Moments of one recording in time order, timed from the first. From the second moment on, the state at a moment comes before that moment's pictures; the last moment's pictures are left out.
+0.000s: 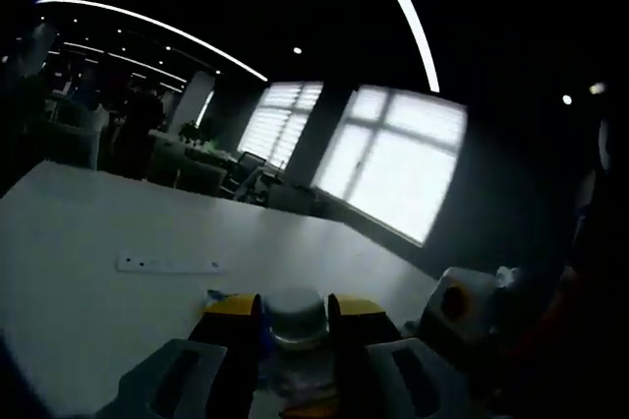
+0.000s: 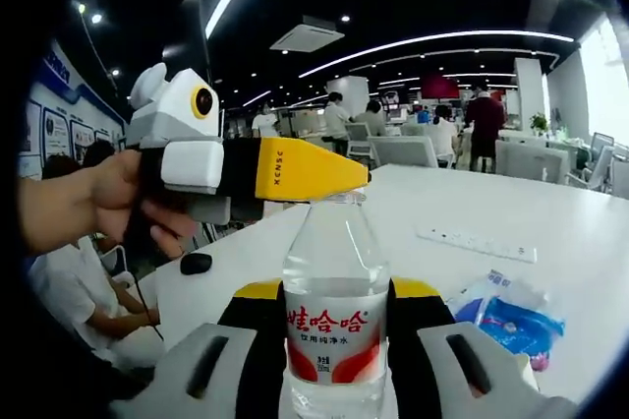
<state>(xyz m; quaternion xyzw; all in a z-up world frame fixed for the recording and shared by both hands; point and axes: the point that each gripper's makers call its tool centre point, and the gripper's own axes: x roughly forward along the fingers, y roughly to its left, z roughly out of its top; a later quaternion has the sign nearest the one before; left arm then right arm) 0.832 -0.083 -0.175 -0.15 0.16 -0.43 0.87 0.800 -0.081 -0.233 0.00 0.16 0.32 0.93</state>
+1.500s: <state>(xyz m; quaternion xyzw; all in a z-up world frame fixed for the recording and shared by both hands) 0.834 -0.097 -0.174 -0.07 0.17 -0.45 0.87 0.808 -0.078 -0.236 0.03 0.17 0.33 0.93</state>
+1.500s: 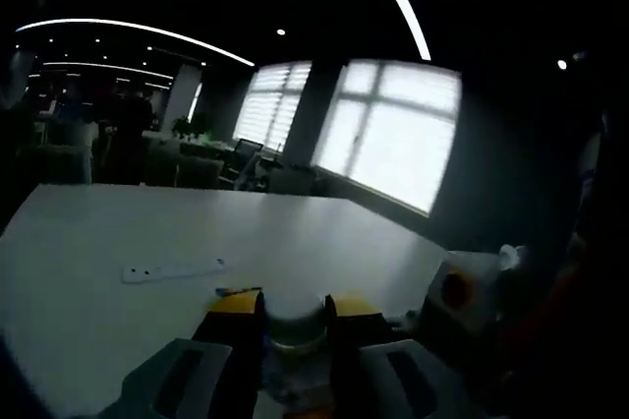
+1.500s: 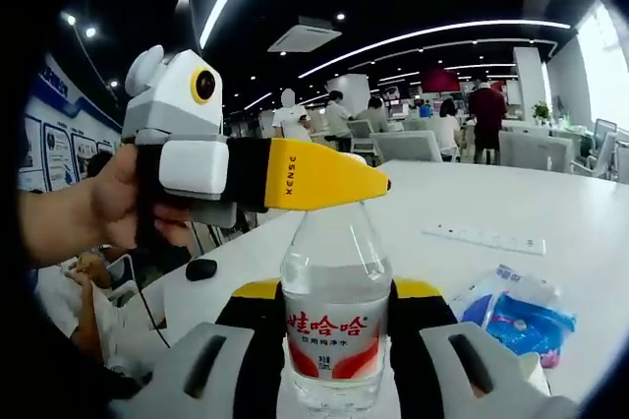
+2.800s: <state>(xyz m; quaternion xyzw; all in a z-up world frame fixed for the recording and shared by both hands) 0.855 -0.052 -0.198 0.00 0.19 -0.42 0.89 0.806 -0.080 -0.235 0.01 0.18 0.35 0.92</state>
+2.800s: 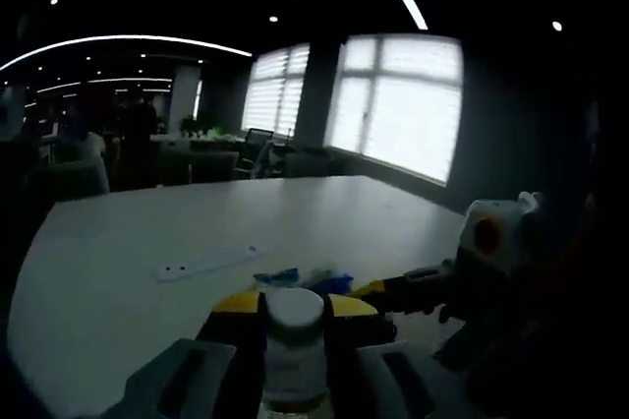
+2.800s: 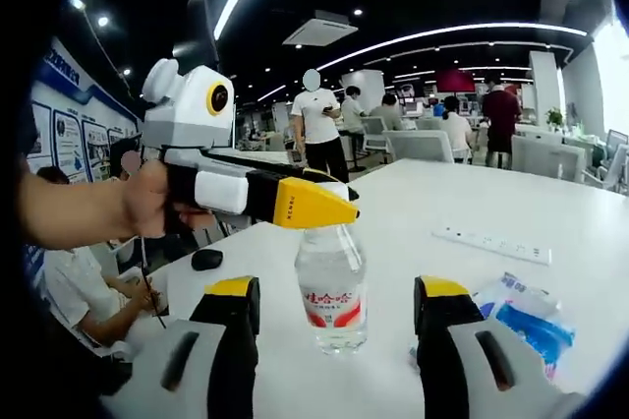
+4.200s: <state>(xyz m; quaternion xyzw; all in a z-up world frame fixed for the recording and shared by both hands) 0.941 -0.009 -0.219 0.06 0.19 -0.45 0.87 0.765 -0.213 -0.233 0.01 0.22 0.23 0.95</state>
